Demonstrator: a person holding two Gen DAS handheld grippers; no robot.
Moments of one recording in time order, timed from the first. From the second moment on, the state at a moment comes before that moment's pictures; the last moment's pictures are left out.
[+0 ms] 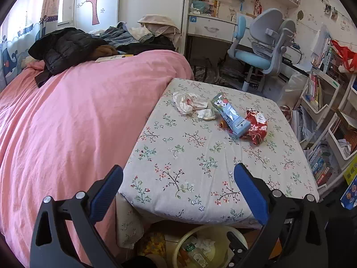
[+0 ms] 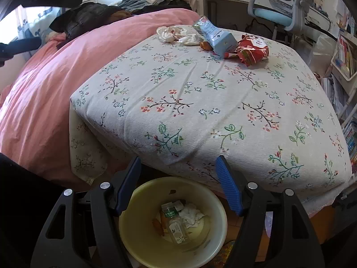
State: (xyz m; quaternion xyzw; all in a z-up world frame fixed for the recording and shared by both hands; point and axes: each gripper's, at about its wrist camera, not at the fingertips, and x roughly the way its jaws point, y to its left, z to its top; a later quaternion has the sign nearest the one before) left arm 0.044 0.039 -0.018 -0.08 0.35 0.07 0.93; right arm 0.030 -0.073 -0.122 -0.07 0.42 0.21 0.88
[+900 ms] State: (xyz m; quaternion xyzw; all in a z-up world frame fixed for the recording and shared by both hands) left arm 0.048 0.033 -0.026 -0.05 0.38 0.07 0.92; right arm 0.029 -0.066 -0.128 -0.07 0.43 0.21 0.87
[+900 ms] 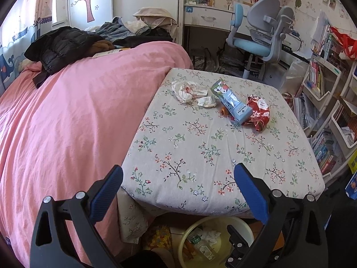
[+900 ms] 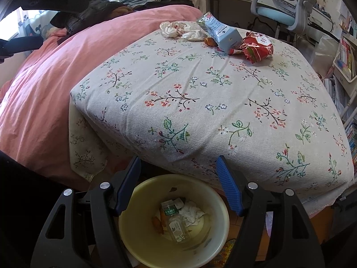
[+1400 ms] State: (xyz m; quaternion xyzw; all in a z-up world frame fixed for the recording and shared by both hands) left arm 0.048 0.029 -0.030 -0.04 0.39 0.07 0.92; right arm 0.028 -0.063 -0.130 -0.08 0.43 0.21 0.87
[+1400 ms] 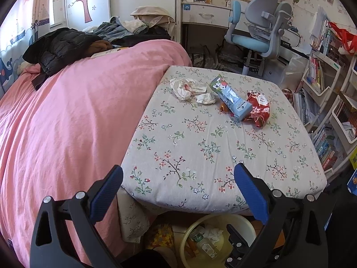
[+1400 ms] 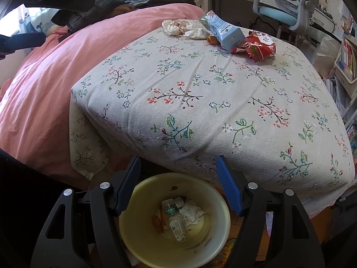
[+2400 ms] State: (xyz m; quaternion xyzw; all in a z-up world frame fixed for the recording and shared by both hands) left arm 0.064 0.054 -0.038 -0.07 0.40 0.12 0.91; right arm 0.043 -0.088 -0.078 -0.02 0.39 0.22 0.89
